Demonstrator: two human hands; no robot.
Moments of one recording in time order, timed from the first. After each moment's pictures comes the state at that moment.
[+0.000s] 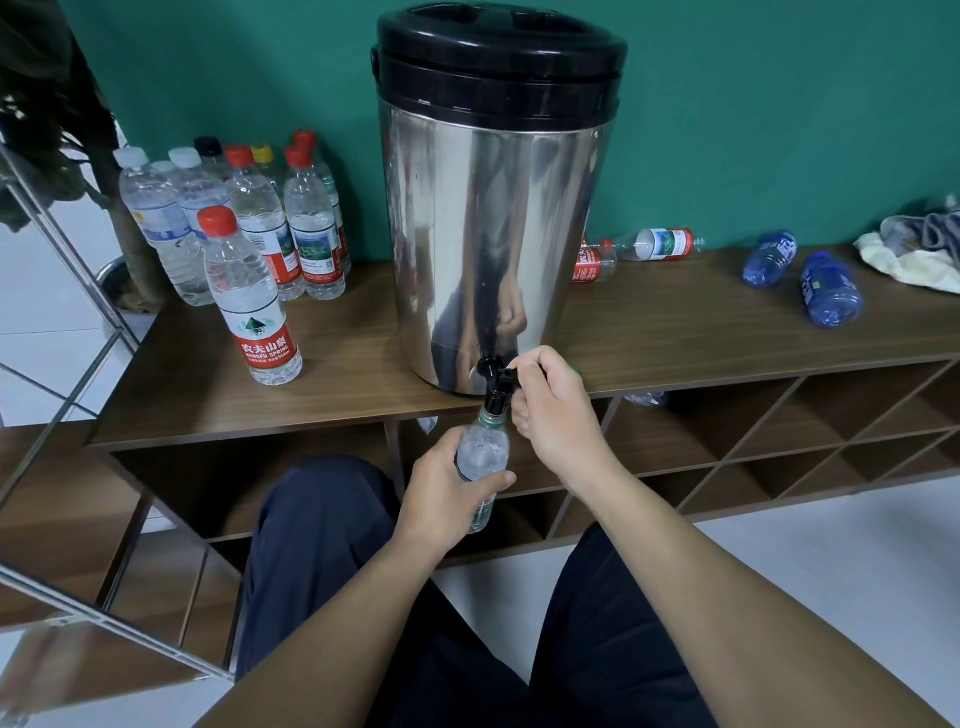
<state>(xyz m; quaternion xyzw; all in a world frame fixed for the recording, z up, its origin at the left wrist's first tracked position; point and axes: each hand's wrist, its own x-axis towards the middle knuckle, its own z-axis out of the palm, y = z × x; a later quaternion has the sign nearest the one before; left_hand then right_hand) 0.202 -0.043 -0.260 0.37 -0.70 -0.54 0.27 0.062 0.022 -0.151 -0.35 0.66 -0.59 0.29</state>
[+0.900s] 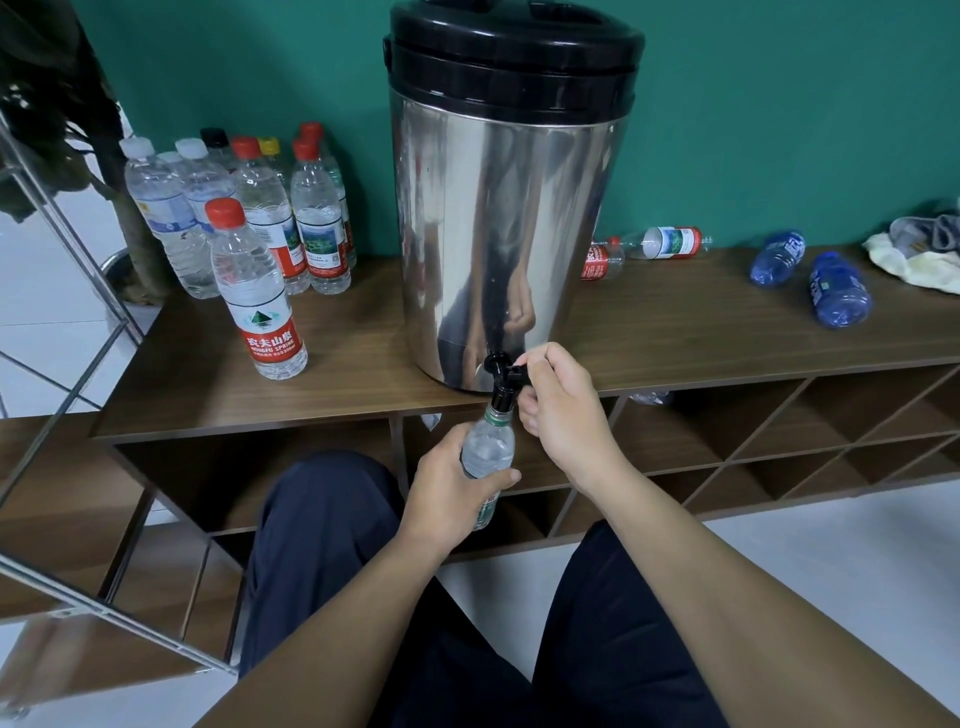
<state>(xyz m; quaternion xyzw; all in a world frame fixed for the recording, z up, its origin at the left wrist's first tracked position) 0.202 -0.045 -0.264 0.37 -0.71 -0.54 0.27 0.059 0.020 -0.154 -0.35 0.66 -0.60 0.29</state>
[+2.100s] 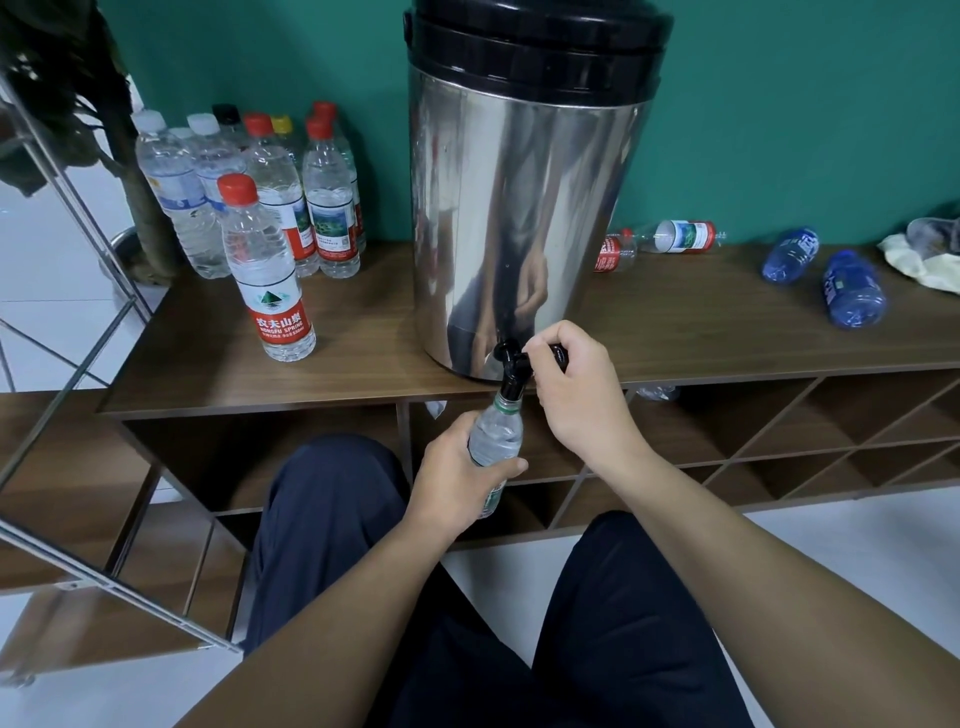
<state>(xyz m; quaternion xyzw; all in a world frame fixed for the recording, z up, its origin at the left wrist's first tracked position) 0.203 -0.043 -0.258 0.37 -0.71 -0.54 0.27 0.057 0.021 -0.136 -0.43 0.73 -0.51 0.15</state>
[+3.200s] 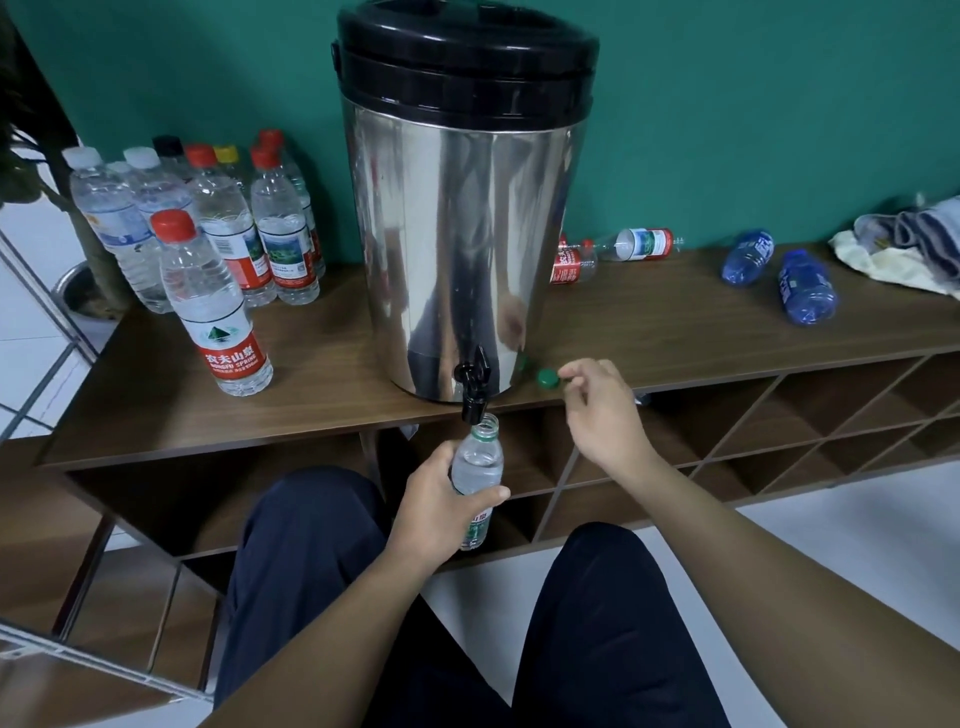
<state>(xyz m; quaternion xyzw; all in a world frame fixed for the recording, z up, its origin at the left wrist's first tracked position) 0.187 -0.040 -0.269 0.37 -0.72 -0.55 0.23 -0.042 0.042 -0.193 -0.42 0.84 -0.34 0.03</state>
